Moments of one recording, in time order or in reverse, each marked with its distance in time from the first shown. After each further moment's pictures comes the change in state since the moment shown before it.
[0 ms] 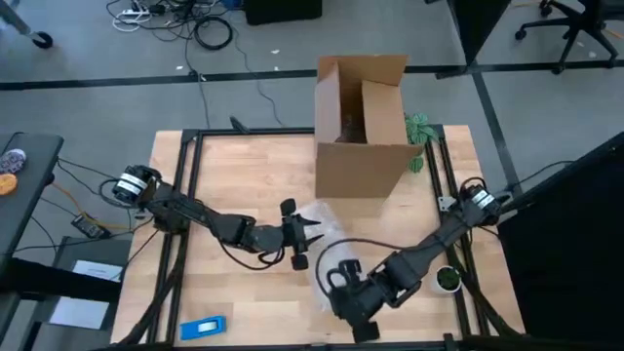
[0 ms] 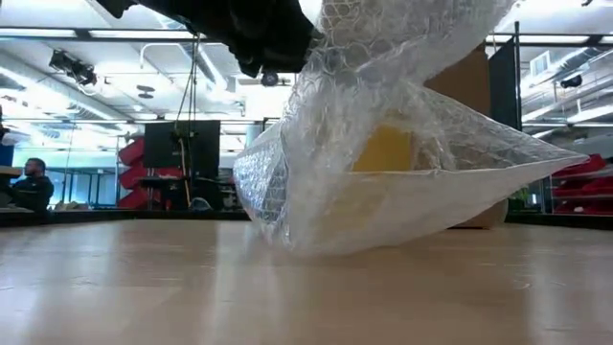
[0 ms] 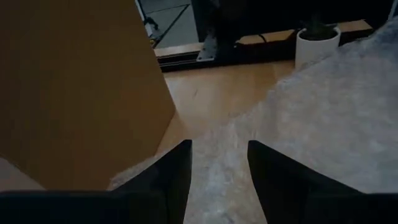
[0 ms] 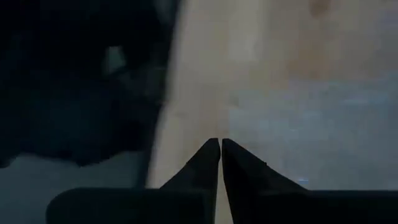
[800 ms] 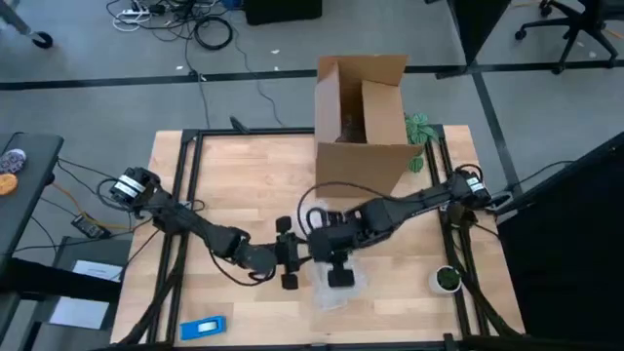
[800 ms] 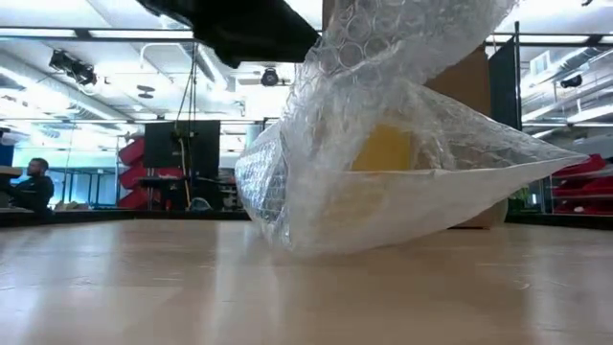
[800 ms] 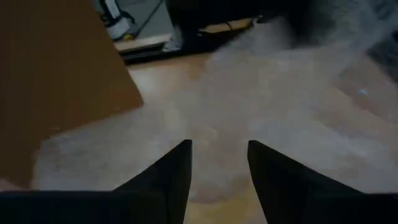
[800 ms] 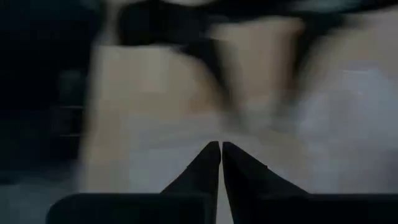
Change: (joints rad) left arm -0.110 -0.001 0.001 -0.060 -0.027 -0.035; right arm -0.248 0.000 0.147 -0.116 -0.208 -0.180
